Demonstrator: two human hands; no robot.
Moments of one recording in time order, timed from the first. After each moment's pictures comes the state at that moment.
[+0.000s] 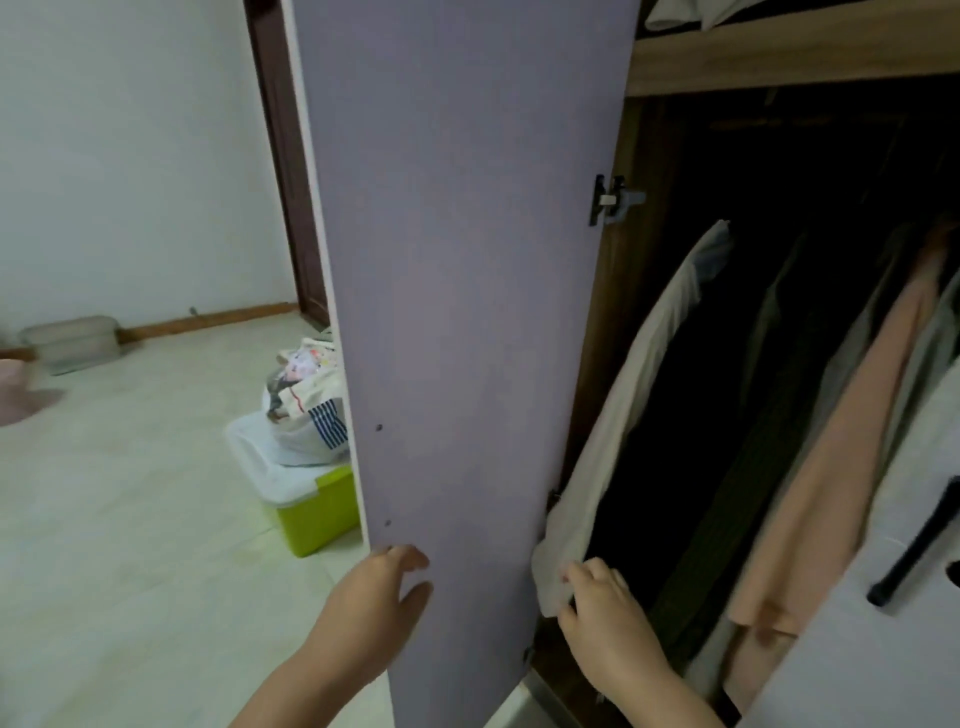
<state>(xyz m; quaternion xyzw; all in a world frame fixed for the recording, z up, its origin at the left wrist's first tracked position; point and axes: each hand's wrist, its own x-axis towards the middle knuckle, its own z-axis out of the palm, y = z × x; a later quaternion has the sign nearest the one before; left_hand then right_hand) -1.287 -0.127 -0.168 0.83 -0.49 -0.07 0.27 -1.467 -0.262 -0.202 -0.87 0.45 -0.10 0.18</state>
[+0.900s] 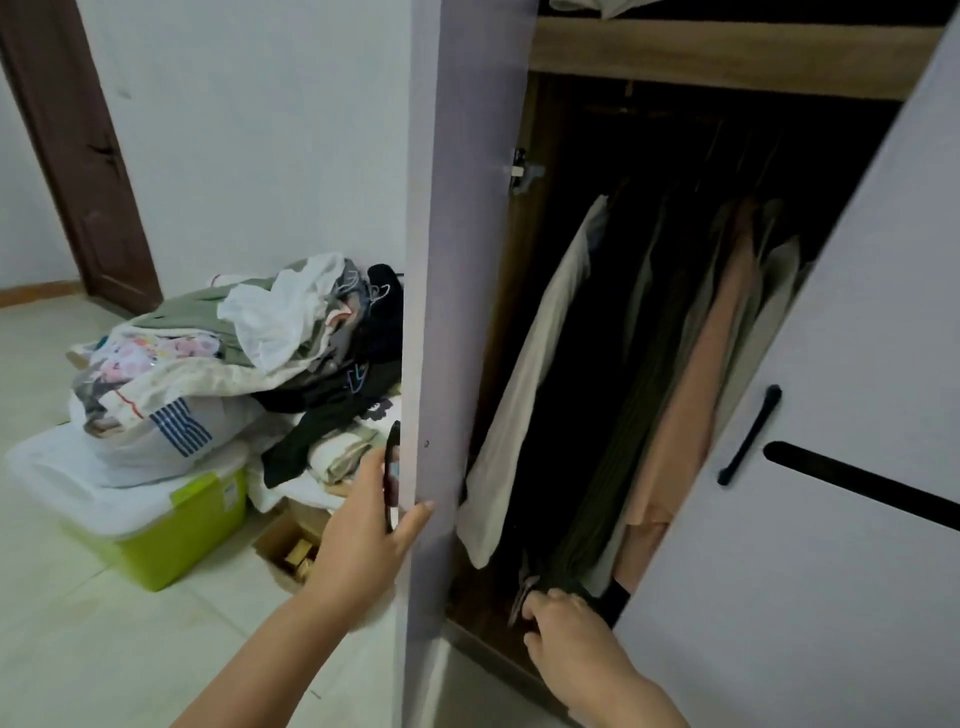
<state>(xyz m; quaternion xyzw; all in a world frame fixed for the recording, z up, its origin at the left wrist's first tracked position) -1.252 -0.150 -0.161 0.64 -0.58 -0.18 0.48 -1.464 -0.191 -0.211 -0.81 0.55 0.05 0.20</state>
